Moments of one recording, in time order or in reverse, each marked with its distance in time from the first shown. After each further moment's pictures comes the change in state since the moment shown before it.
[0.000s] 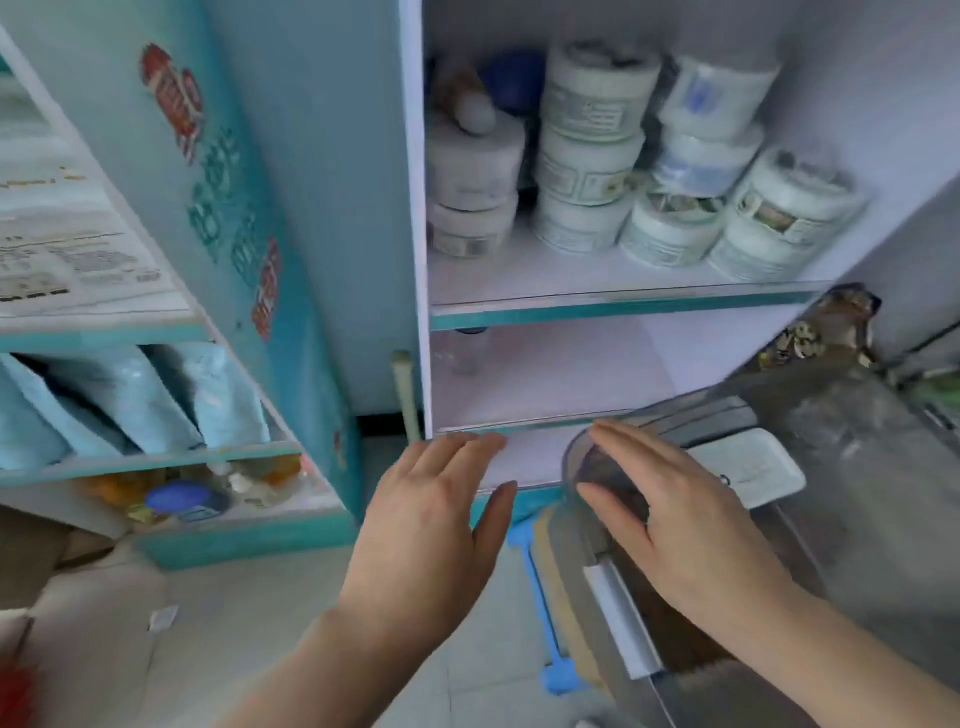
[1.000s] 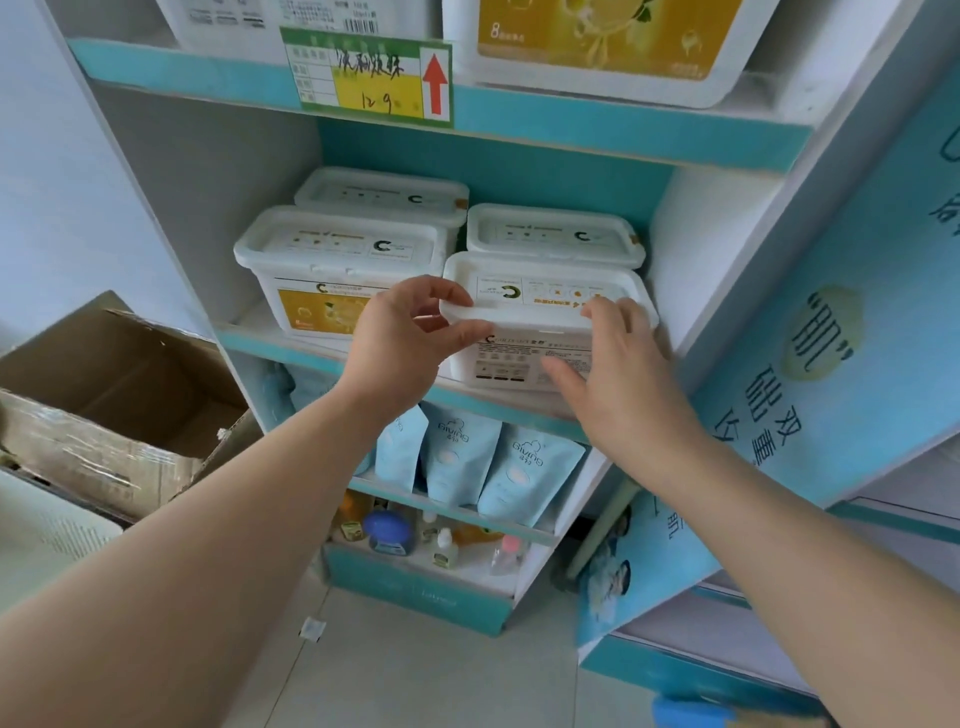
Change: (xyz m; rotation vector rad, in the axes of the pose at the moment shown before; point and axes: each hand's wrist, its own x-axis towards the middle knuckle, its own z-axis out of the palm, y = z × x) left_hand 0.045 -0.266 -0.254 -0.511 0.455 -0.441; right_hand 0.214 -0.332 0.070 0.067 0.091 -0.210
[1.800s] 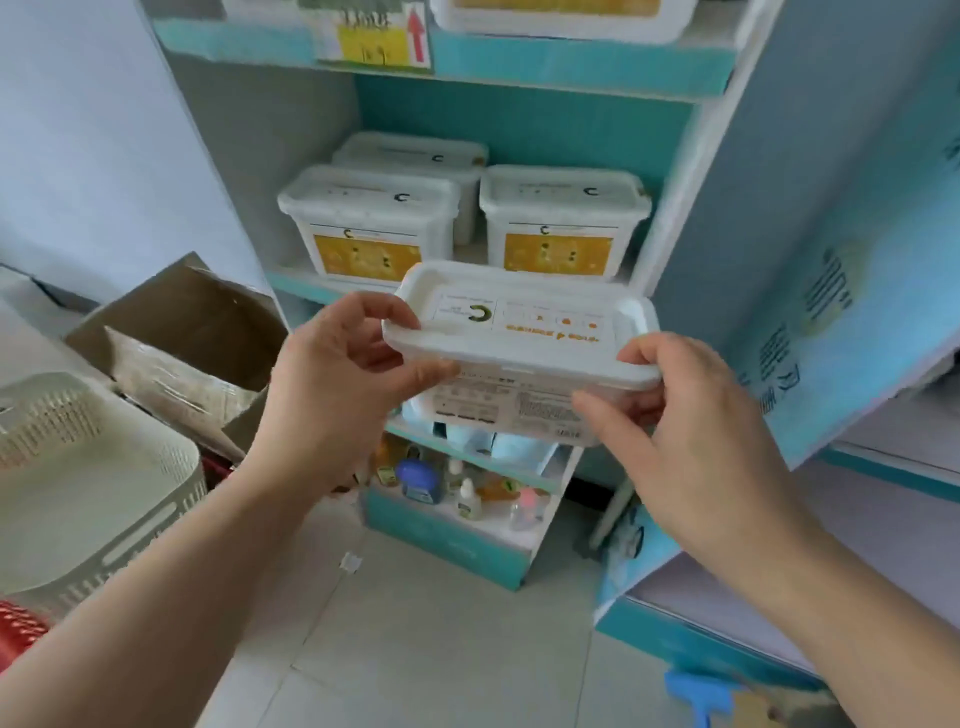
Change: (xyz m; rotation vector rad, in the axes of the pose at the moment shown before) left_hand -0.136 0.038 -0.013 -0.074 0.114 0.003; right_hand -0.110 0.028 -0.059 0.311 -0.046 -0.095
